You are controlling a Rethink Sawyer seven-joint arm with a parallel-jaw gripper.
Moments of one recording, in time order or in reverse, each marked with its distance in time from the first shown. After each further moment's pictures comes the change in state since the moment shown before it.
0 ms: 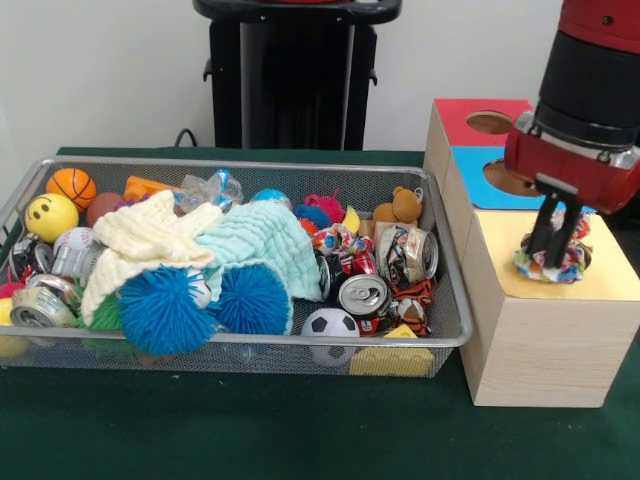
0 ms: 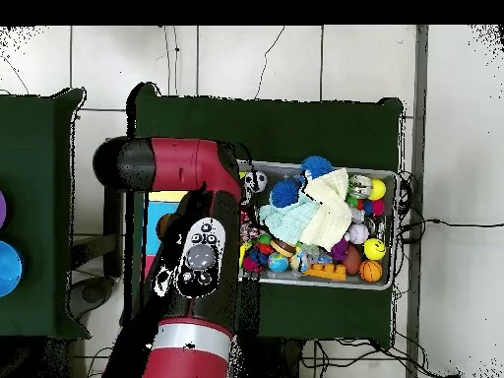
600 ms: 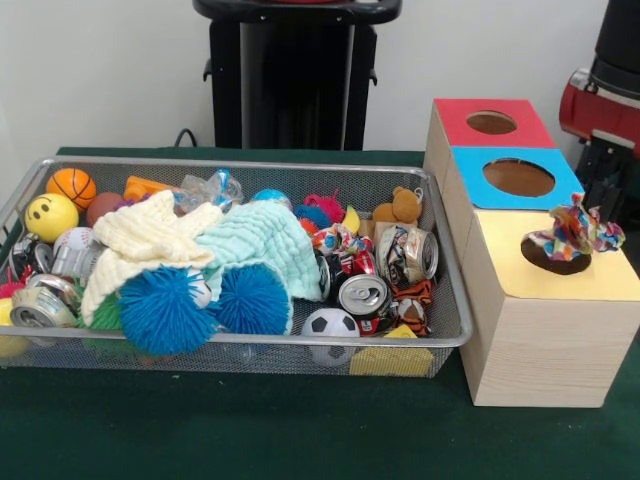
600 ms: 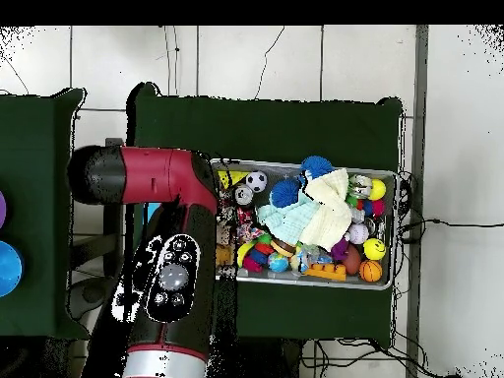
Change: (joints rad) arm 0.055 -0.058 0.001 0.060 0.055 0.044 0.000
